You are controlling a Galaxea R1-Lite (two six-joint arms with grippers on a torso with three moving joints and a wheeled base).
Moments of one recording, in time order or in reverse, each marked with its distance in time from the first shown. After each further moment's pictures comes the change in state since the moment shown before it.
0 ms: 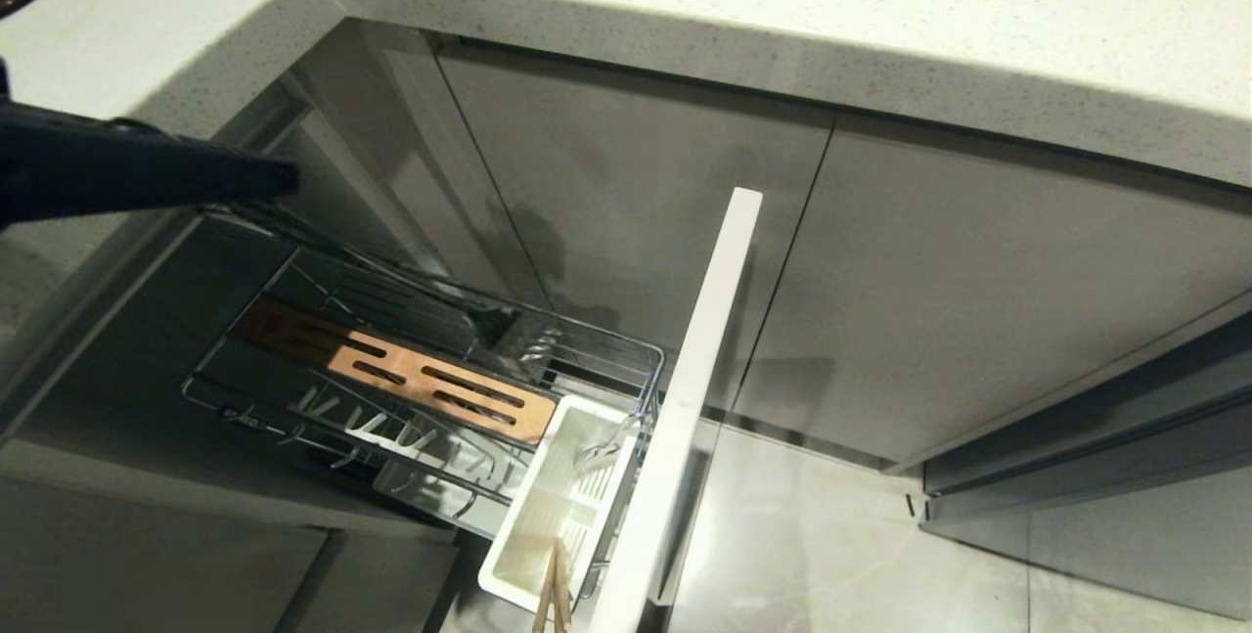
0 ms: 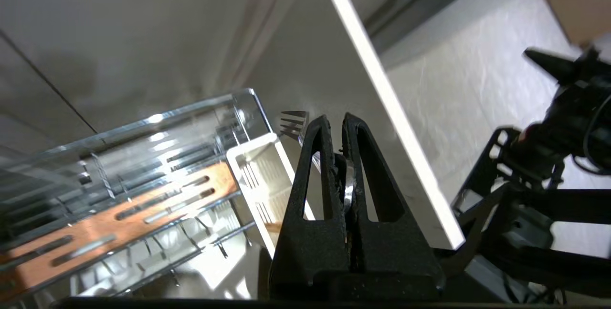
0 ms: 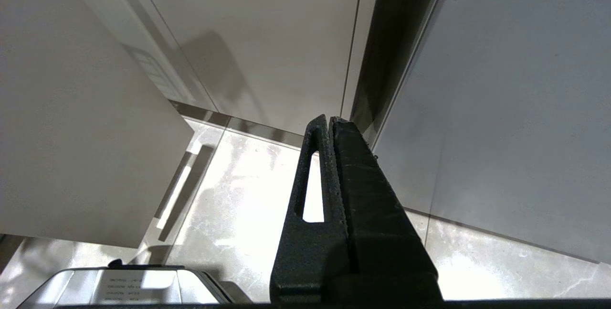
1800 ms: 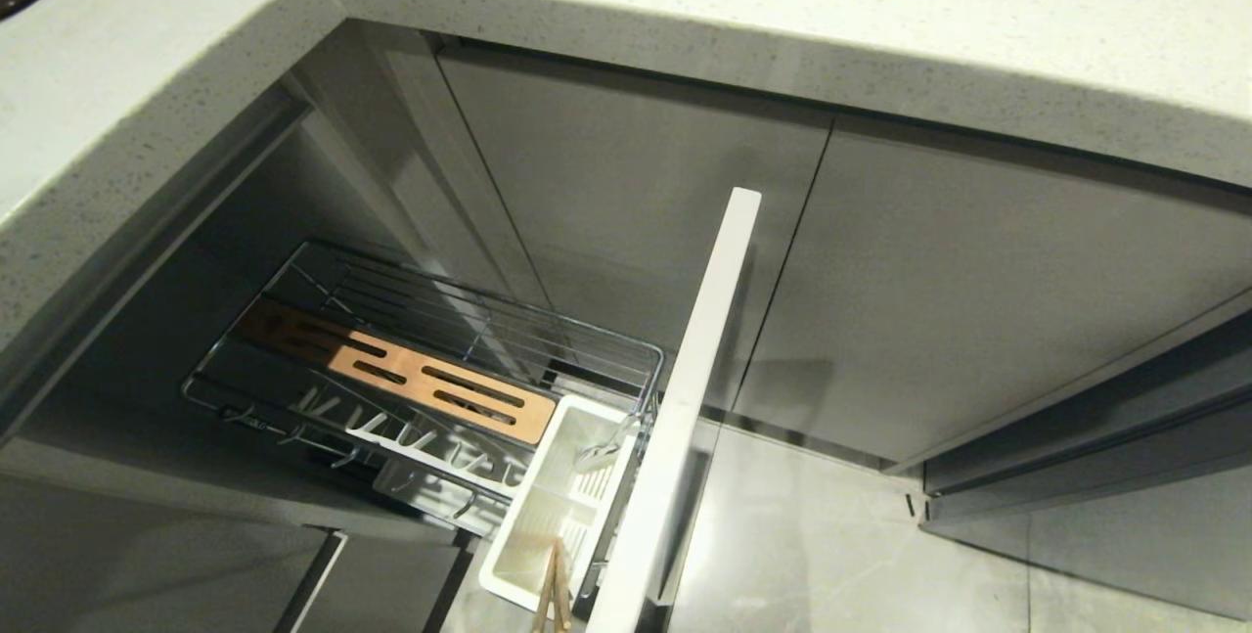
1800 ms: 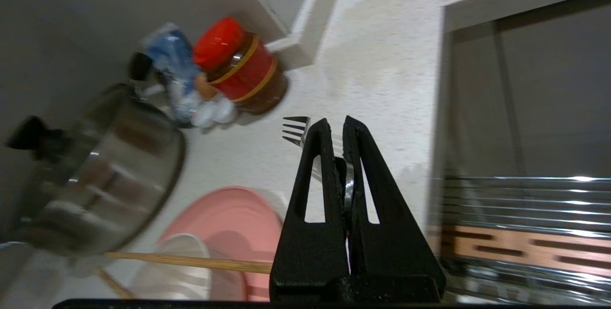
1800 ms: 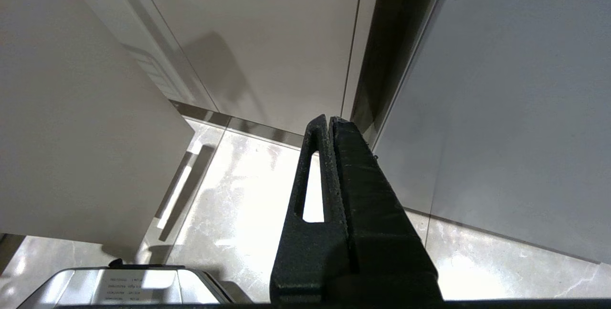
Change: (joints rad) left arm 1.119 -0.532 0.451 -0.595 -0.106 0.282; right arm 0.000 0.000 0.000 0.000 0.000 0.000
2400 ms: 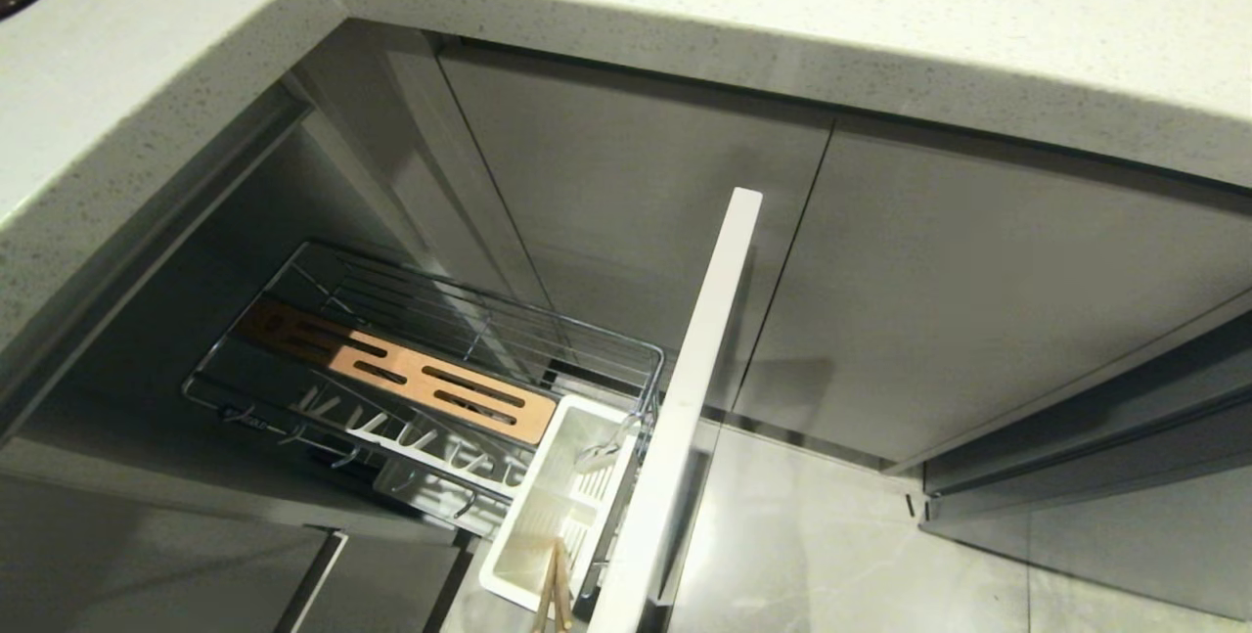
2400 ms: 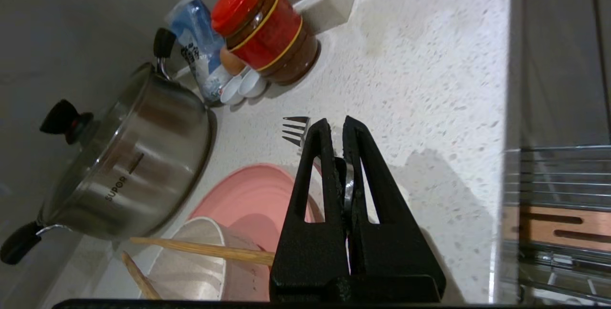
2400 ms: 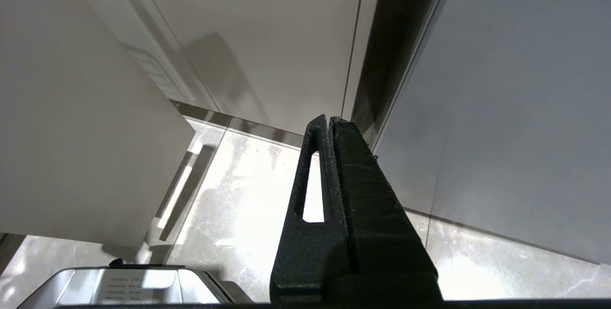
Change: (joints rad) left arm 0.104 0.049 0.211 -0.259 0.002 0.089; right arm 0.000 0.000 0.000 0.000 0.000 0.000
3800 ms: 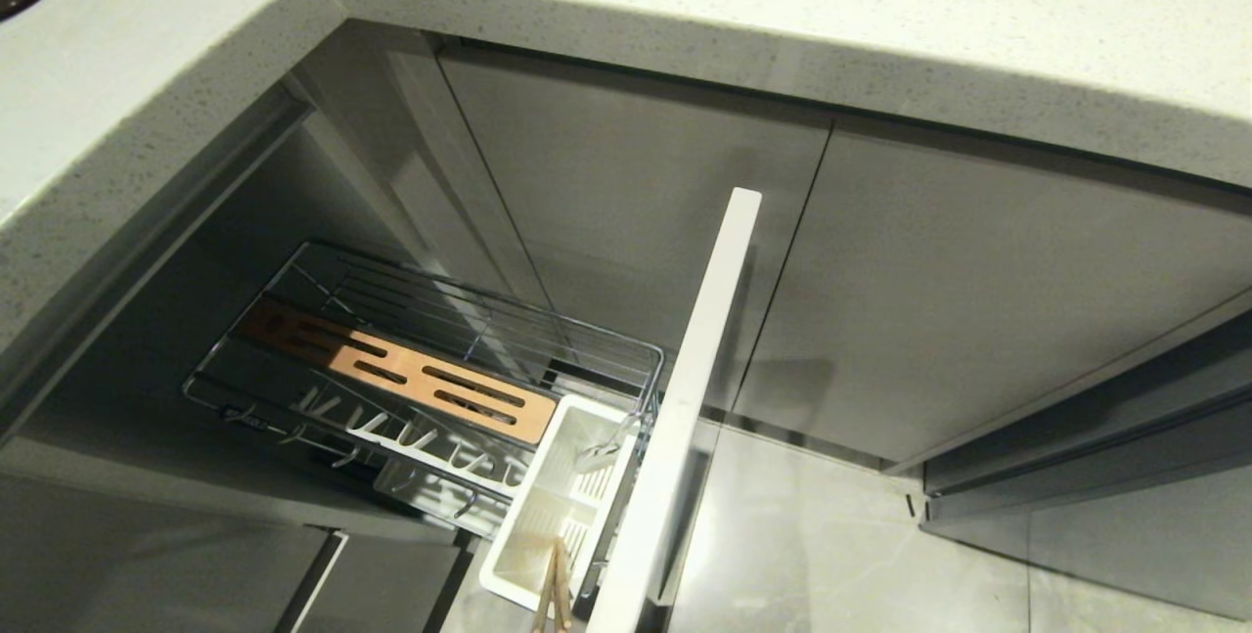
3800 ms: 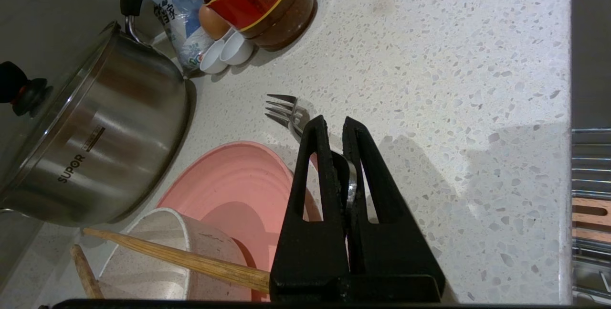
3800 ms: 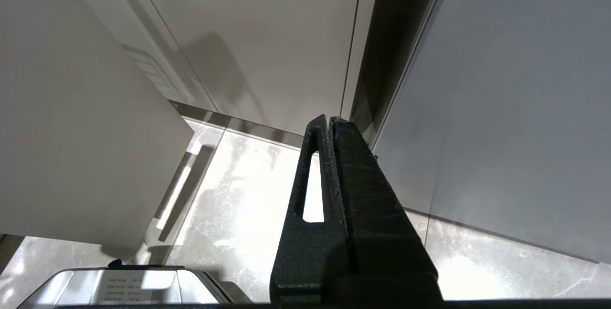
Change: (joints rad) left arm 0.014 0.125 0.077 -0.112 -0.003 -0.012; right arm 0.000 0.000 0.000 0.000 0.000 0.000
